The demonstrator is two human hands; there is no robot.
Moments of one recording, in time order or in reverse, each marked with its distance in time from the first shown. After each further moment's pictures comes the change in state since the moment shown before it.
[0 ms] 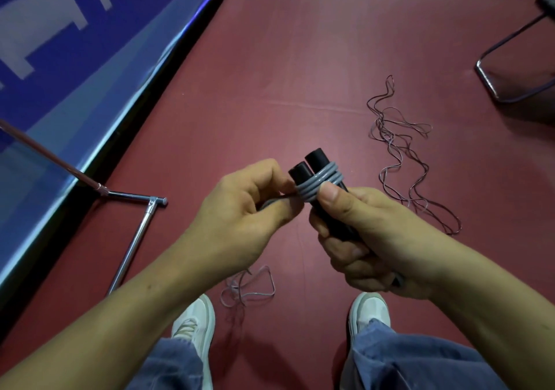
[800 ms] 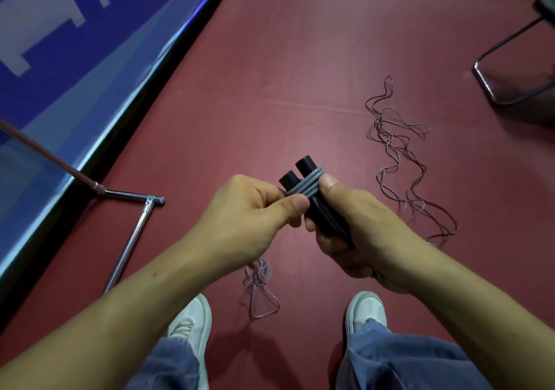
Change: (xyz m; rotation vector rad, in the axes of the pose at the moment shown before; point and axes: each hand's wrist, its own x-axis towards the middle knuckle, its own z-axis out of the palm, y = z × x) left_hand 0.004 0.012 0.004 0.186 0.002 -0.230; right_hand 0.013 0.010 -0.001 -0.194 0.221 -0.055
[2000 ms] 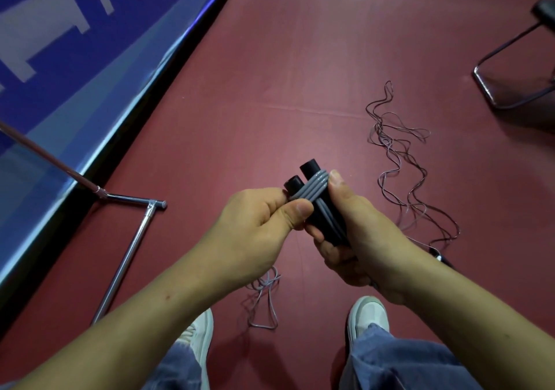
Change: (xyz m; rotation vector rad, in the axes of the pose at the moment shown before) left_hand -0.008 0.003 0.004 0.032 -0.030 0.152; right_hand 0.004 0.001 0.010 -0.014 0.074 0.035
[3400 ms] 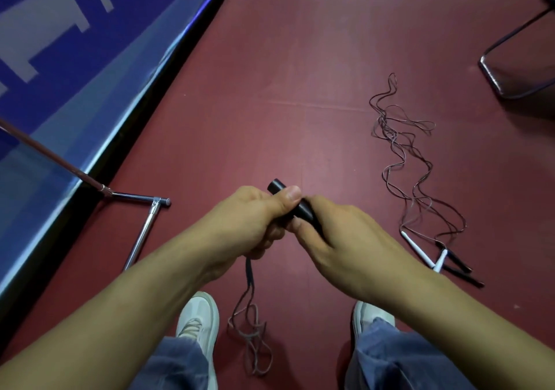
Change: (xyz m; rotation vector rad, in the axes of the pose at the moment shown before) left_hand 0.017 -0.022 -0.004 -0.426 -0.201 -0.438; right_hand 0.005 0.016 0.009 -0.983 0.203 -0.381
